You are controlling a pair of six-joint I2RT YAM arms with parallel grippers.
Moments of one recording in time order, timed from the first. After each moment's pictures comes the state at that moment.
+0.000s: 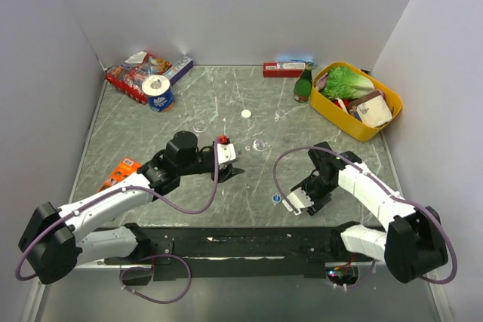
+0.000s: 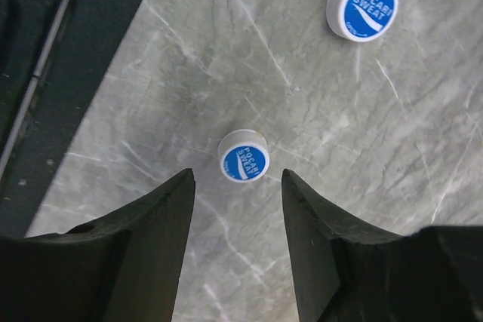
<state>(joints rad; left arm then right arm) -0.78 1.11 0.70 0.12 0.49 0.35 0.34 1.14 0.67 -1.06 -0.37 -1.86</state>
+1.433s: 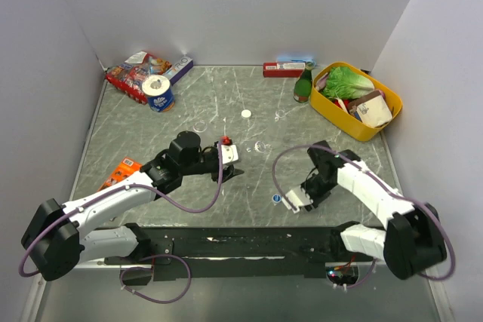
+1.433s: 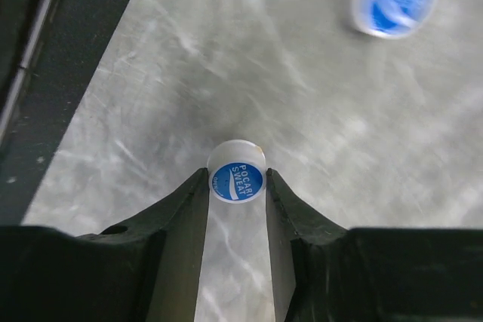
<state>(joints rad) -0.78 1.14 0.70 0.11 0.48 0.36 0.34 1.19 0.64 -1.00 -0.34 -1.88</state>
